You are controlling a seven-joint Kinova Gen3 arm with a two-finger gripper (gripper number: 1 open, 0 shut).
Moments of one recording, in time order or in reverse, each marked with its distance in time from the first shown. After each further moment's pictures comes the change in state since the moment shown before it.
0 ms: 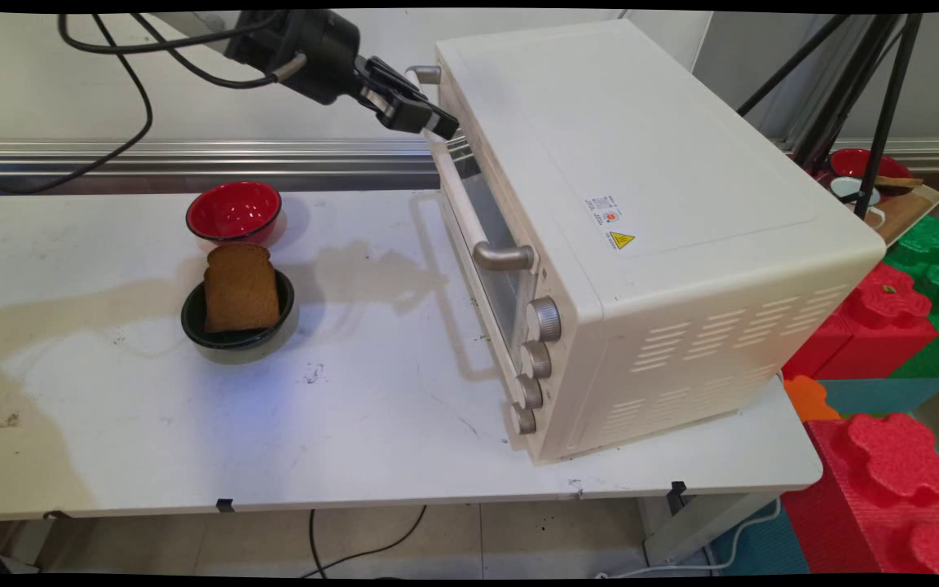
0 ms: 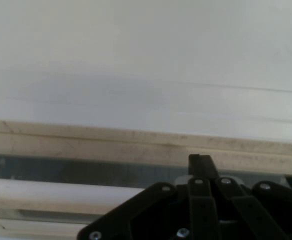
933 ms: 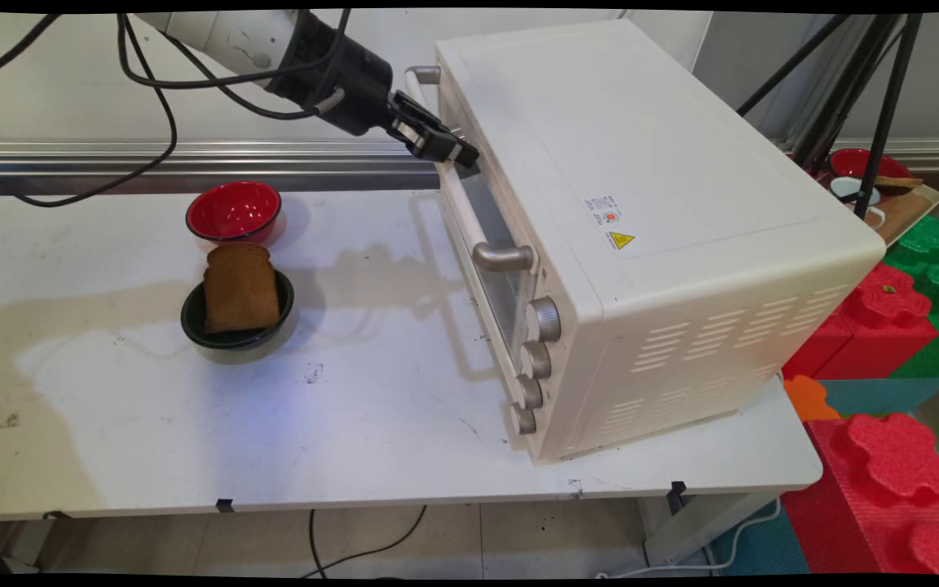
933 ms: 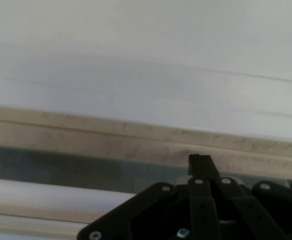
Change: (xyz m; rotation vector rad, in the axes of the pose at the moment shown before) arm -0.008 0.005 0.037 0.000 -0.033 -0.049
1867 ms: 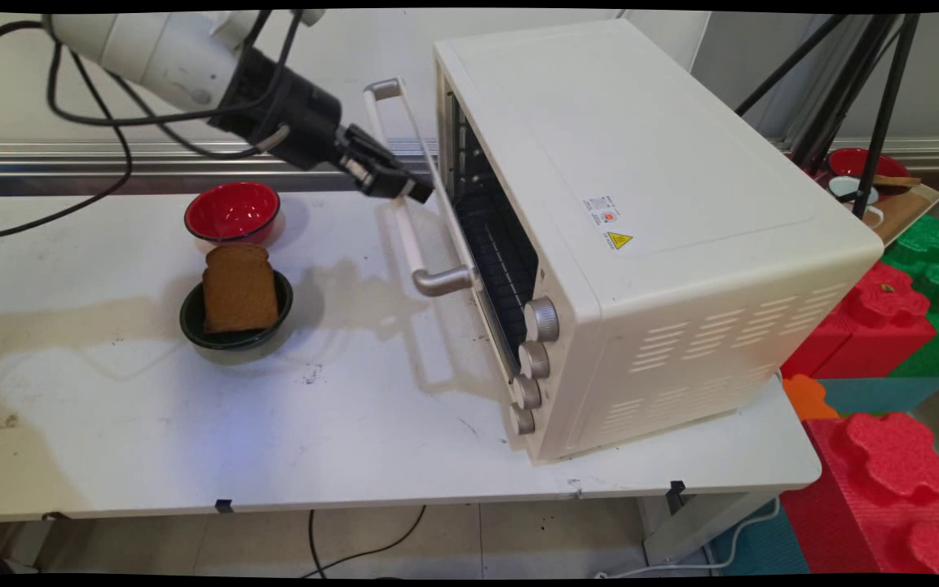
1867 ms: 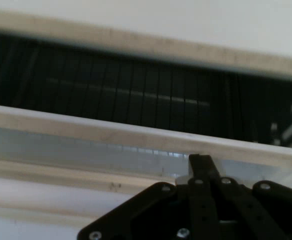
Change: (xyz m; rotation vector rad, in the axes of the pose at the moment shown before) arm -0.043 0.013 -0.029 0.003 -0.053 -0.025
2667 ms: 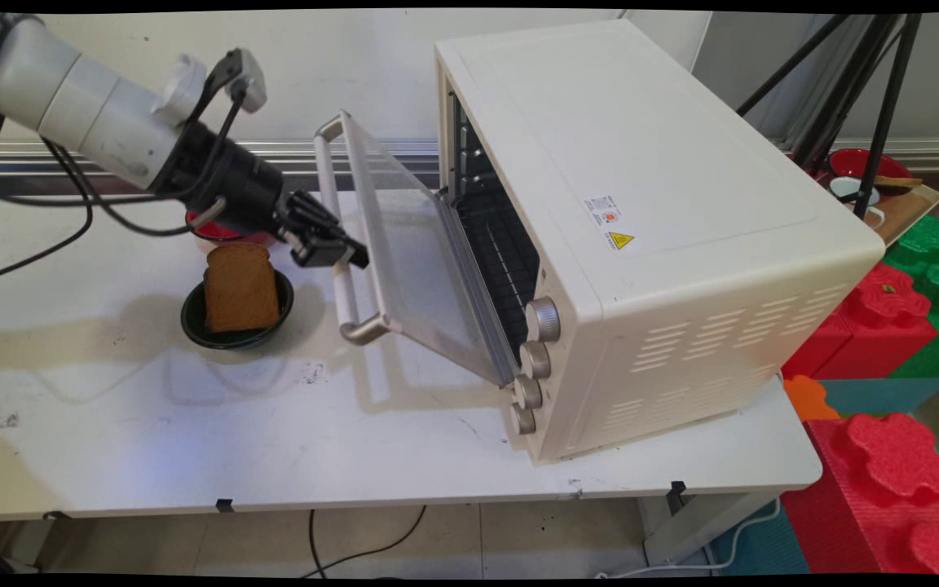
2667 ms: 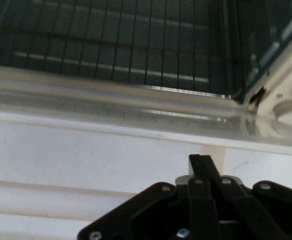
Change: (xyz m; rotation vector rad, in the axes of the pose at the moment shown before) arm -0.070 0.005 -0.017 -0.006 -0.094 0.014
